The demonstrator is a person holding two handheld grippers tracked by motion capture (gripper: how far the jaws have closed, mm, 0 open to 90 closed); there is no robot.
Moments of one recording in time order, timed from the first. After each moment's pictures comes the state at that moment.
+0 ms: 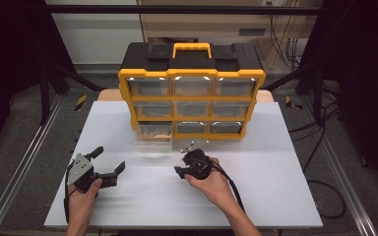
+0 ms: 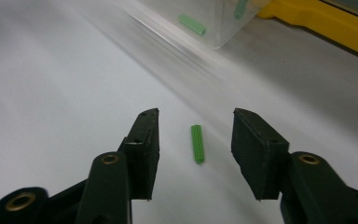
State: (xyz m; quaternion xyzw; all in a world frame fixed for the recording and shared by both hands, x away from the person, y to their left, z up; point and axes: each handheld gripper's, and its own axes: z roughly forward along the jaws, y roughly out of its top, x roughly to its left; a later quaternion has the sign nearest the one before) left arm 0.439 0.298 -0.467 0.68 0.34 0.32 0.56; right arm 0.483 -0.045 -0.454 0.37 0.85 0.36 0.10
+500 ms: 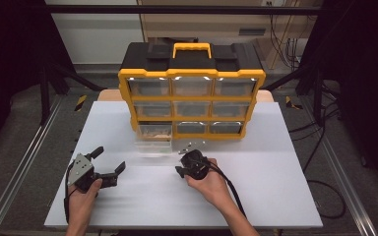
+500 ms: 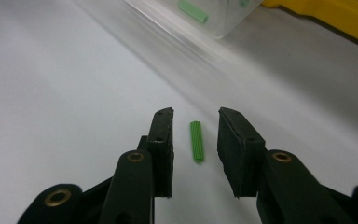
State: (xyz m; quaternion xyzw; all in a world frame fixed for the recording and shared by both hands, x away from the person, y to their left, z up) left arm 0.439 0.297 -0.467 0.68 0.34 0.32 0.56; right arm 0.485 -0.040 -0.461 0.37 0.85 0.34 0.11
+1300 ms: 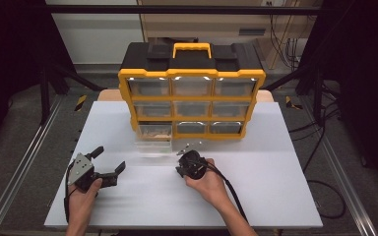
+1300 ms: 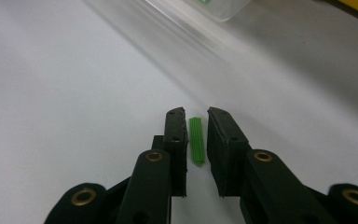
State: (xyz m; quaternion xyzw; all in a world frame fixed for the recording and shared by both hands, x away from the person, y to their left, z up) left arm 0.441 0.298 -0.467 0.68 0.34 0.32 0.56; right arm 0.492 -0.035 -0.473 0.37 0.86 0.33 0.10
